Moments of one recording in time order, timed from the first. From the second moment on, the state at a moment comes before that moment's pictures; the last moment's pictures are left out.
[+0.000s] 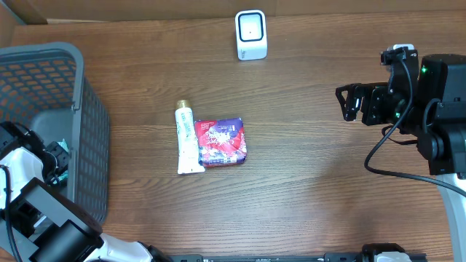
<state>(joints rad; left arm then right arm) 0.82 1.78 1.16 -0.63 -0.02 -0.01 0.04 1.21 1.40 -0.96 -0.30 0.07</state>
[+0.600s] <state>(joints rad) 0.81 1.78 1.16 -0.61 0.00 0.00 0.04 1.21 1.40 -0.96 -0.30 0.07</state>
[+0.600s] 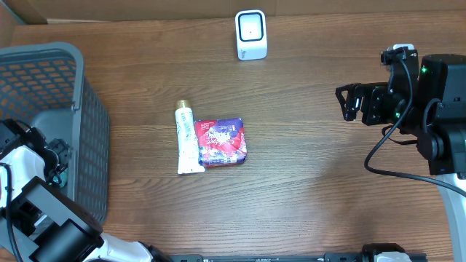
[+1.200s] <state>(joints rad) 0.81 1.86 1.21 -0.60 -0.10 0.04 0.04 1.21 1.40 -0.96 -0.30 0.07</state>
